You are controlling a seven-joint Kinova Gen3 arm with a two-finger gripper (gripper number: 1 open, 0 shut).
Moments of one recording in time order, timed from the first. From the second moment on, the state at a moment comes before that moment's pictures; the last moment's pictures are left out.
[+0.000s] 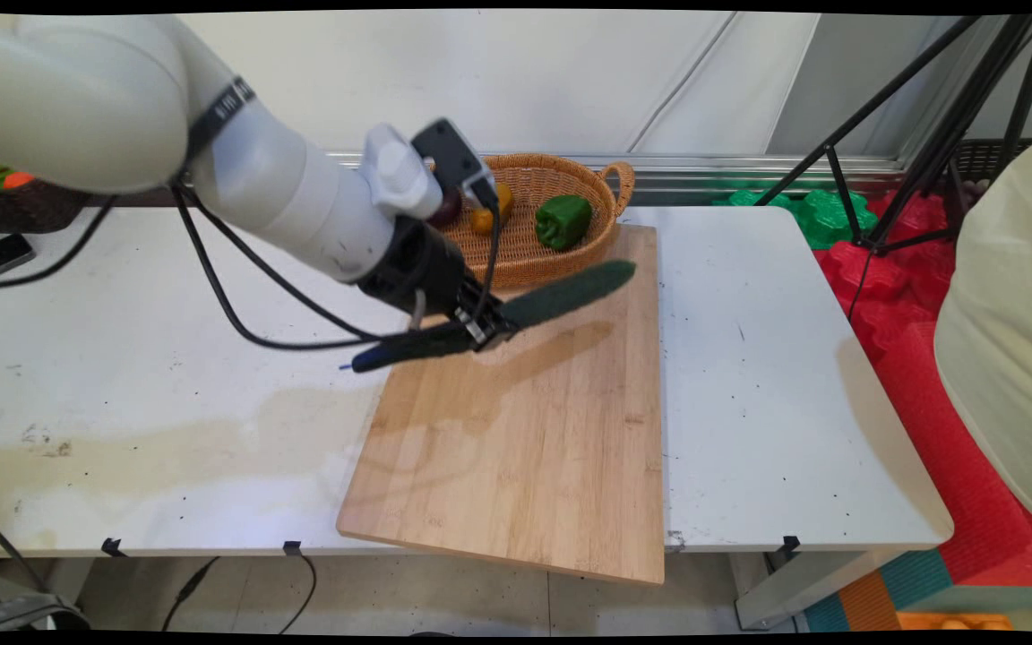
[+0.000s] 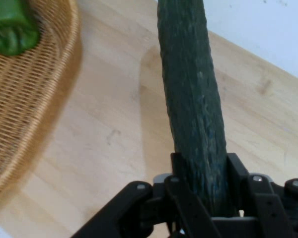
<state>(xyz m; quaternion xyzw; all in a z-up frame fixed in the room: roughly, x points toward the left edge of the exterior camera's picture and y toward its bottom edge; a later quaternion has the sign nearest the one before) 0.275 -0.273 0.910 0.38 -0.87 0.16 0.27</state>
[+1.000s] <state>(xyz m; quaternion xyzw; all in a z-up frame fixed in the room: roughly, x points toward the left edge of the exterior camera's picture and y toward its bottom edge) 0.240 -0.276 0.813 0.36 -0.89 0.13 0.26</state>
